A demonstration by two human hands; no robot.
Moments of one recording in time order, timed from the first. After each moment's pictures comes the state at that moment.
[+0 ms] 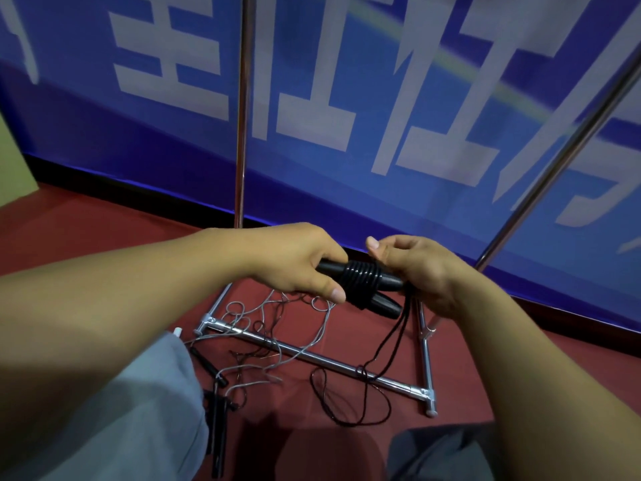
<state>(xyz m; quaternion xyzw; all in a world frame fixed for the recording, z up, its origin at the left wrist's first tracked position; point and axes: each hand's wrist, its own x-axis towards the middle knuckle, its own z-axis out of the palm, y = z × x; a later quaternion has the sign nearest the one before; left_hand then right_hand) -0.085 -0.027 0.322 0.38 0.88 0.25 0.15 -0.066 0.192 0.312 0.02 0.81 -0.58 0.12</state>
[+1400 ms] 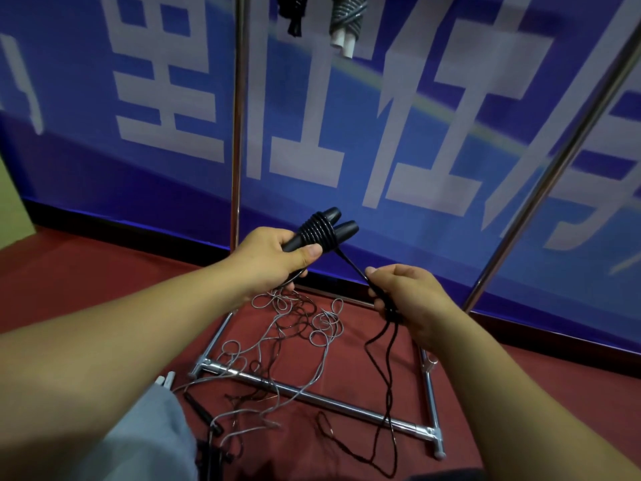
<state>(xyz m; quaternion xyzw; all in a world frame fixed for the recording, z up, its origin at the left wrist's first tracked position) -0.109 -0.038 0.314 0.08 0.80 0.59 0.03 -0.075 0.185 0.311 0.10 0.76 -0.64 0.02</state>
